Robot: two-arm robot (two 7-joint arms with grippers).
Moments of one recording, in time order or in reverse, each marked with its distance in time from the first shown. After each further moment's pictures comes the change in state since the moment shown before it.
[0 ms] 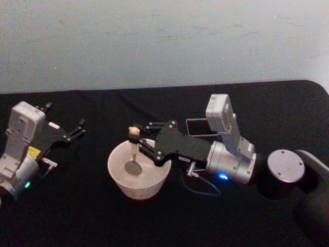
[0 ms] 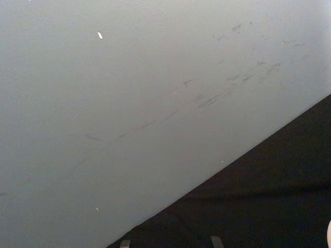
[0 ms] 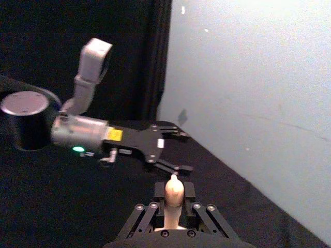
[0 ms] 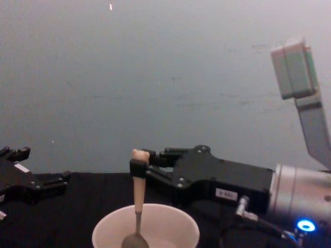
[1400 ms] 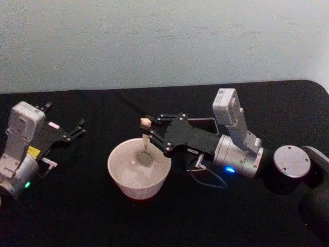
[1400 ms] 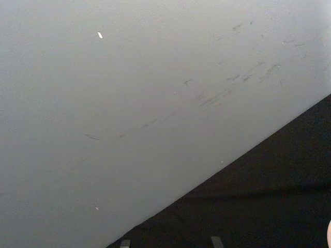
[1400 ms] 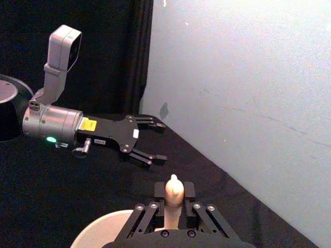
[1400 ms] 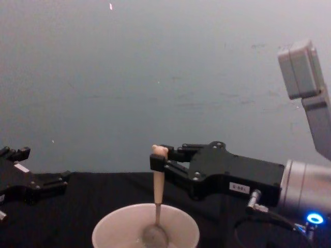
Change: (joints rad) left arm 0.000 0.000 0.000 0.000 0.000 0.000 0.000; right arm 0.021 0.001 0.027 0.051 -0.022 -0.019 -0.027
